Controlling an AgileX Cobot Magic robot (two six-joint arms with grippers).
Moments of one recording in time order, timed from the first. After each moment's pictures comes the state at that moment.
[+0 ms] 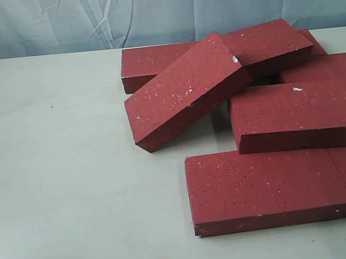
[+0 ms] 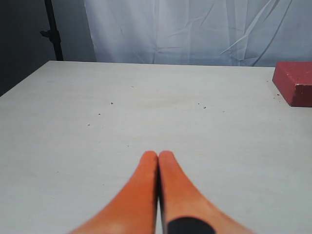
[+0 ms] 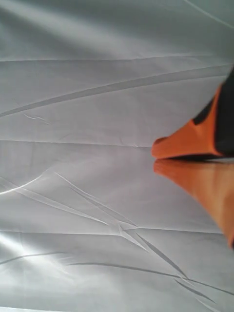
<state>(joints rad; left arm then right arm) 0.09 0.00 -0.01 -0.01 0.30 -0.01 -0.01 0.02 -0.10 -0.02 -0.26 -0.02</state>
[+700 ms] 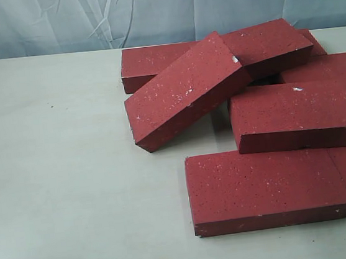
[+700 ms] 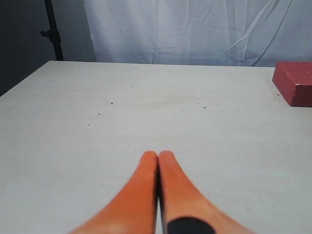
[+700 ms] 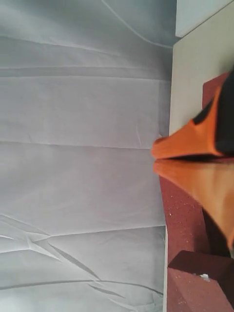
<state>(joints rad) 0.09 0.00 -0.01 -0.01 0.30 -0.01 -0.01 0.45 -0.58 -0.01 0.26 -0.02</state>
